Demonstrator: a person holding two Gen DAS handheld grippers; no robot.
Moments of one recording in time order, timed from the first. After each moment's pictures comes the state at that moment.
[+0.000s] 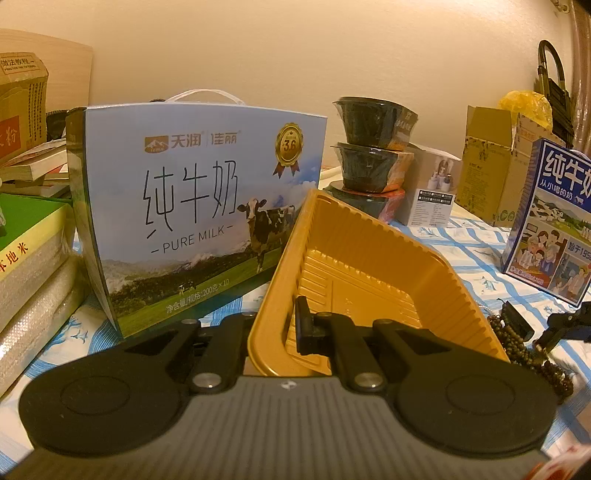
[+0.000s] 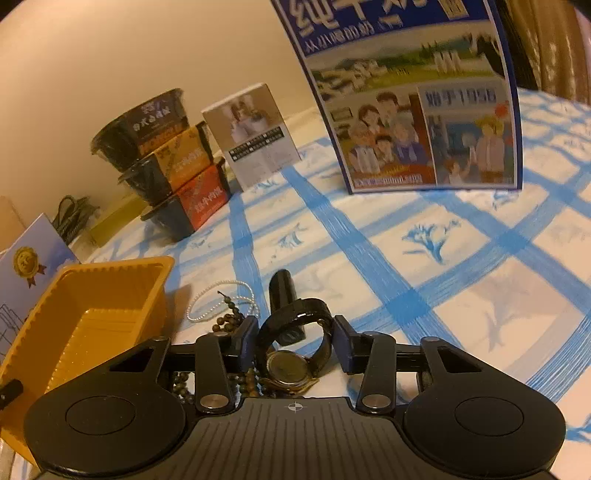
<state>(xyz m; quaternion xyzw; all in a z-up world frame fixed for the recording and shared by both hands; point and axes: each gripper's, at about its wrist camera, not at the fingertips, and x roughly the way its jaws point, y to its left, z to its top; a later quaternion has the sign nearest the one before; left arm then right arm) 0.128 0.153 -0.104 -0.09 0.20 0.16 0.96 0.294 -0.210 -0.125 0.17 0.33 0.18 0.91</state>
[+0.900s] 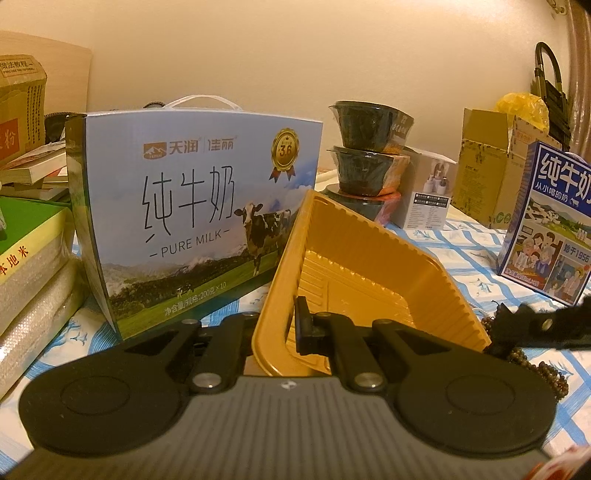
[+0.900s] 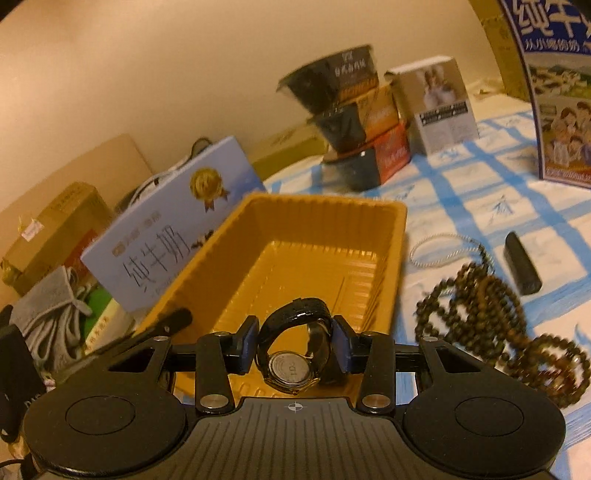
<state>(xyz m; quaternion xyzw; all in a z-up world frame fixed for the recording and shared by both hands) 0.124 0.150 -0.098 -0.09 0.20 0.16 0.96 0.224 -0.081 -0.084 0.14 0.35 0.37 0.85</state>
